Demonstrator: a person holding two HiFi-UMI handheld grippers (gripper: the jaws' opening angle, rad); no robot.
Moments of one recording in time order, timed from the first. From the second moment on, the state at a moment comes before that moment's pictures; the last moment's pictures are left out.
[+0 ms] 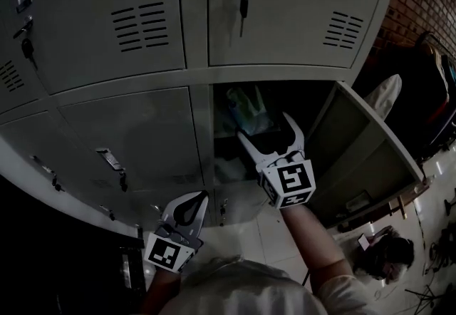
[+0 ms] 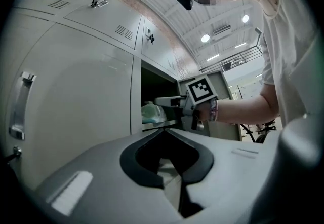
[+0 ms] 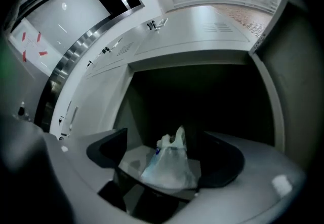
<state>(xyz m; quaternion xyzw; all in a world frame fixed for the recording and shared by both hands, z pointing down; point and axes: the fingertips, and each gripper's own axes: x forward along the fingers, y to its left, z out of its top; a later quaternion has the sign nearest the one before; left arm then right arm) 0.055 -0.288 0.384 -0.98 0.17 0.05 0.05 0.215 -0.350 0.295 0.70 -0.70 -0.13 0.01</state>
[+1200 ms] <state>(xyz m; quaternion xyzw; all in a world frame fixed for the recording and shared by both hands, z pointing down) 0.059 -0.315 0.383 -0.98 0.19 0.05 0.05 0.204 -0.266 0.337 0.71 -0.70 -0.11 0.00</state>
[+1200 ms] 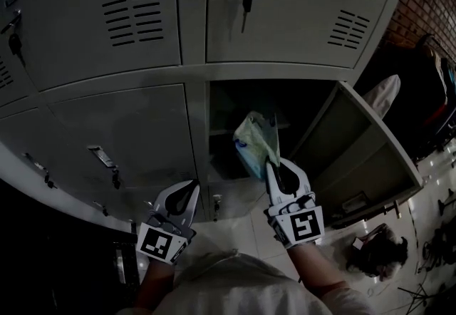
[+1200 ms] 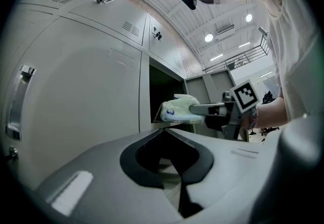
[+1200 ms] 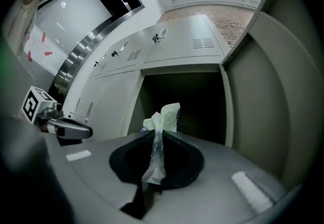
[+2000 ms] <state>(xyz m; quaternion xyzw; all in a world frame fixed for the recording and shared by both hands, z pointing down) 0.017 -0.154 0.392 -0.98 0.17 0.06 0.04 0.131 -0.075 0.393 0.70 -0.72 -0.06 0.01</state>
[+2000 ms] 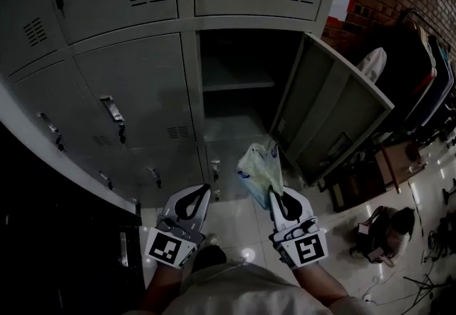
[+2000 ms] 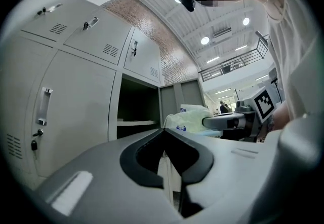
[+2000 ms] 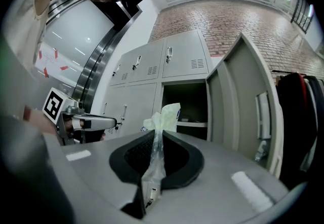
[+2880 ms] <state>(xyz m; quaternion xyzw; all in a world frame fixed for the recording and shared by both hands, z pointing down) -0.009 -0.024 0.392 -0.98 0.20 0.05 0.05 0.098 0.034 0.388 0.66 -0.75 -0.06 -0.01</state>
